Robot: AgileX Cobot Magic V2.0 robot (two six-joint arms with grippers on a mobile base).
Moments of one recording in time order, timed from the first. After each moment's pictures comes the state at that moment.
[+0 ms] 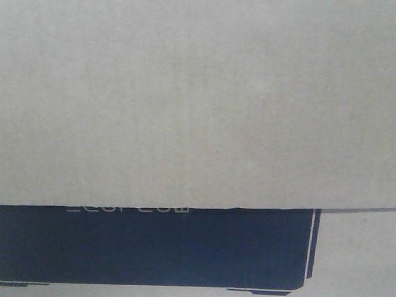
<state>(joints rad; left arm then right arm) -0.07 -0.01 0.03 -0.03 0.10 0.00 0.39 0.13 -0.49 -0.34 0.67 0.32</state>
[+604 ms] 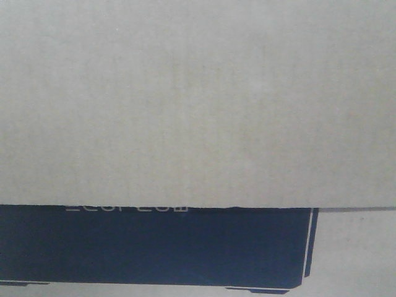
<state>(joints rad) -0.07 -0.01 0.03 -0.03 0.10 0.00 0.09 0.10 -0.23 -0.09 0.35 0.11</state>
